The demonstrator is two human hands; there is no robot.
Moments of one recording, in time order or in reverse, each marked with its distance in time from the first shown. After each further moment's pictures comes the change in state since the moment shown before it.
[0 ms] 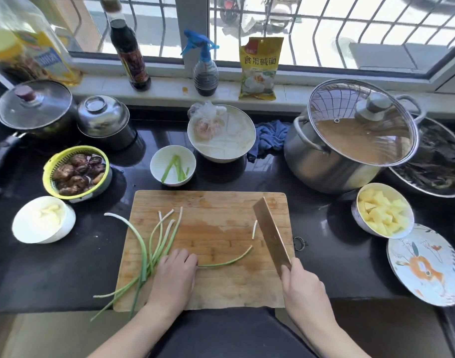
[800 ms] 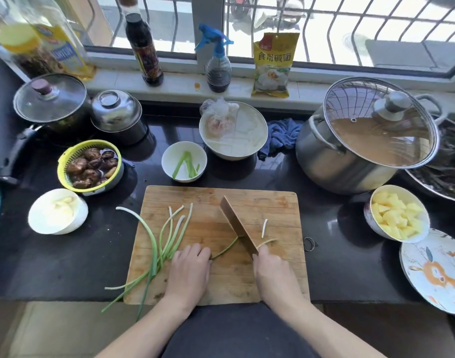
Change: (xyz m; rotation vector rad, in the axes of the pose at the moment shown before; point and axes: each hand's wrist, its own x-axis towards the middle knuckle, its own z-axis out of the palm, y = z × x) left_hand 0.005 0.010 0.004 -0.071 0.024 -0.071; right_hand 0.034 -0.042 0.057 -0.190 -0.075 -0.241
